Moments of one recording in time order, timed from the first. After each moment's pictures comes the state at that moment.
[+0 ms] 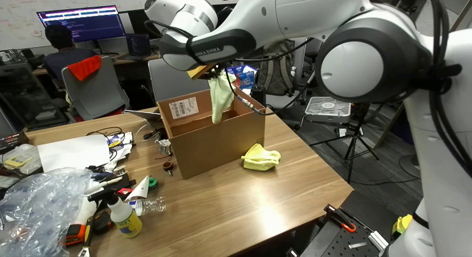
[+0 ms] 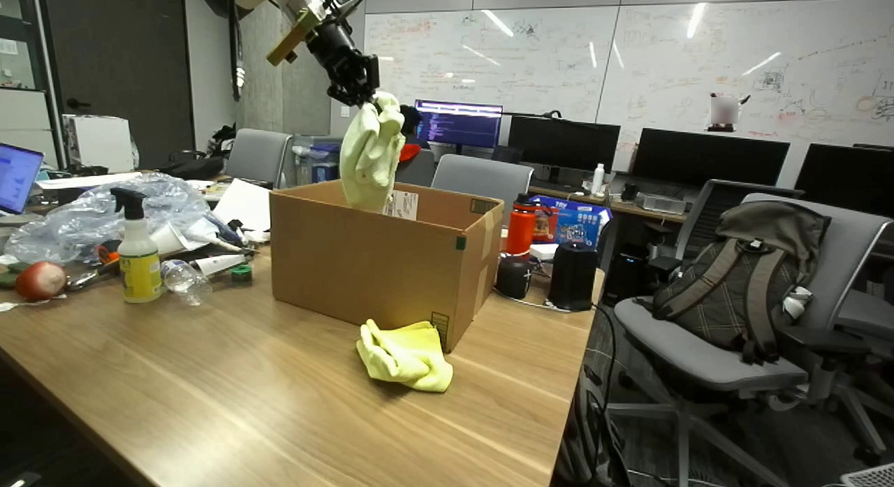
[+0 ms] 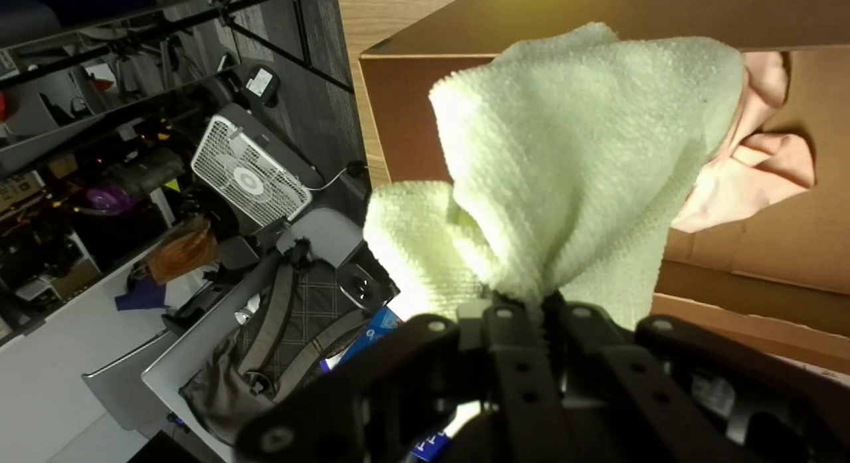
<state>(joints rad) 0.22 0.54 0.00 -1.19 -0.69 1.71 0.64</state>
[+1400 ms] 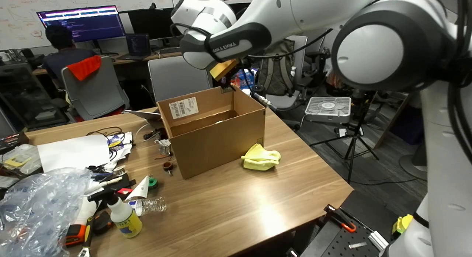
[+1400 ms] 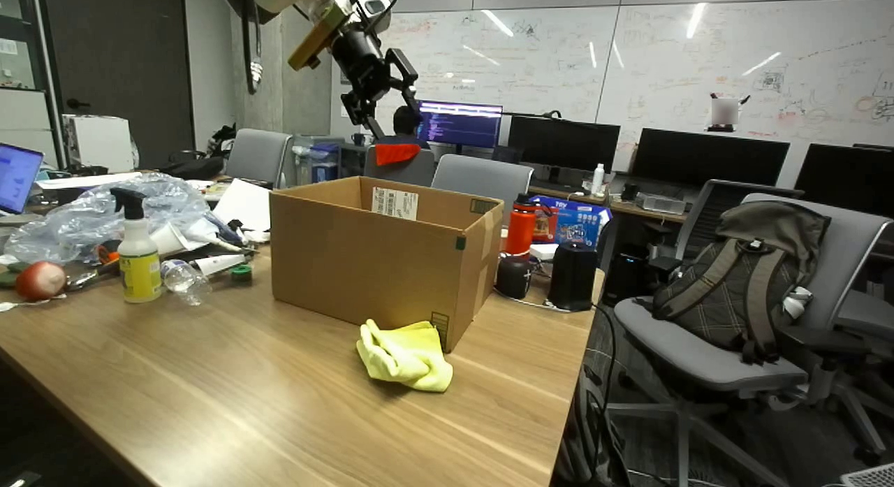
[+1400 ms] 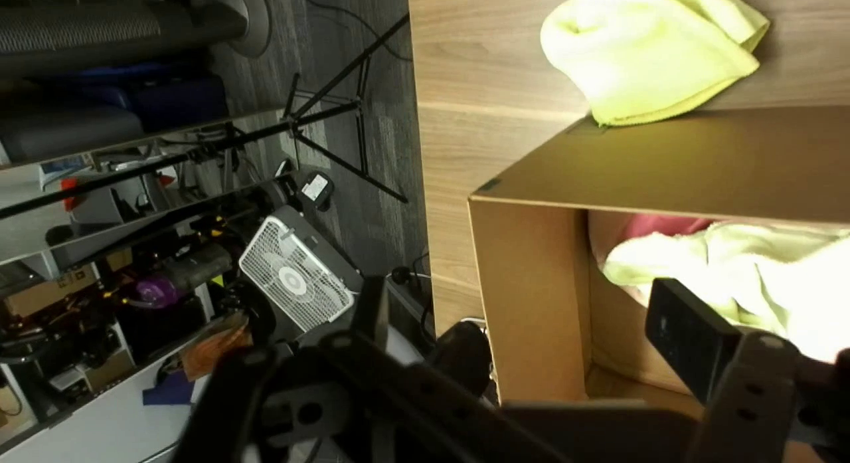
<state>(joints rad) 0.19 0.43 -0.07 -1.36 -0.63 1.62 0.57</state>
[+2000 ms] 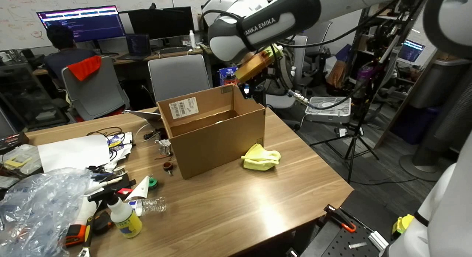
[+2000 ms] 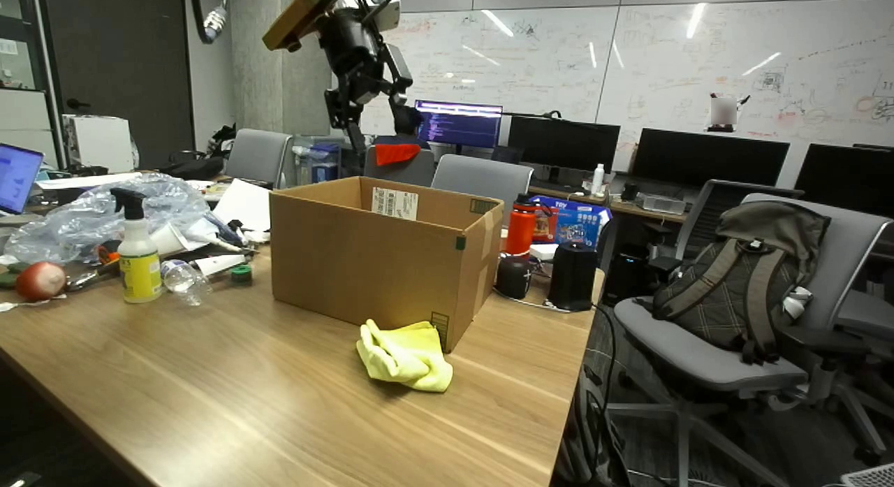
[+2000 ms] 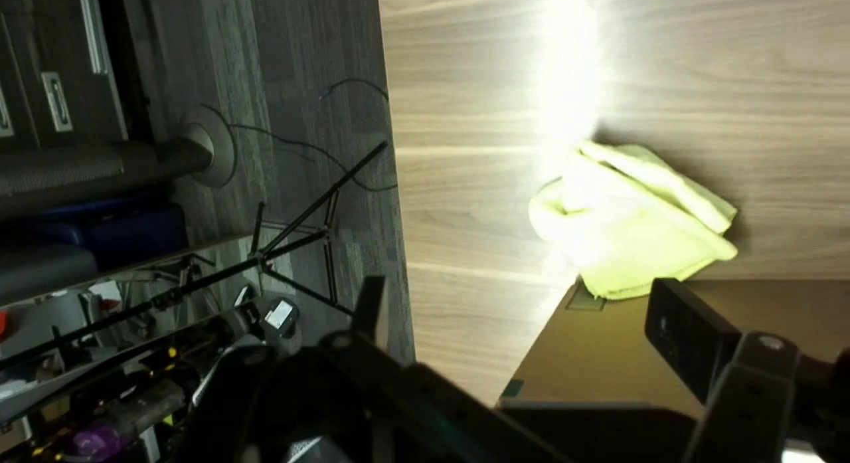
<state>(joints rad) 0.13 0.14 -0.06 -1.76 -0.46 1.62 0.58</state>
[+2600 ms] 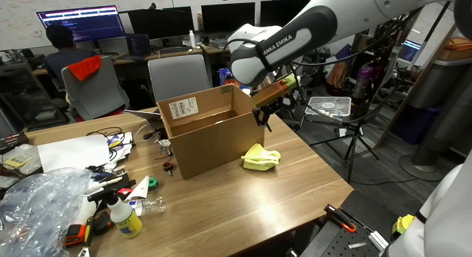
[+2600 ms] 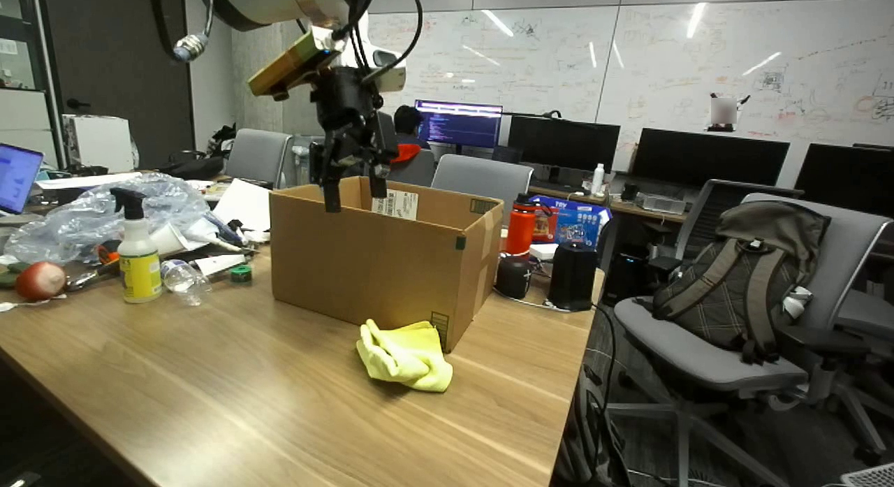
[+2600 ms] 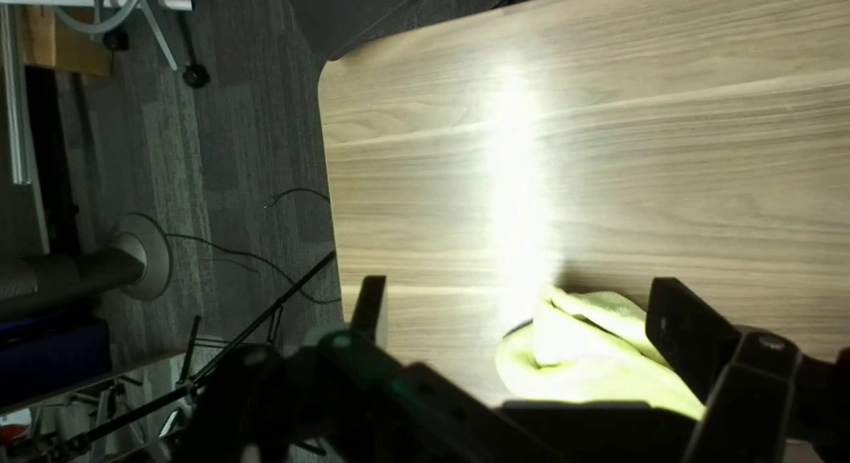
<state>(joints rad) 0.05 0.06 -0.06 -2.04 -0.31 1.74 0.57</state>
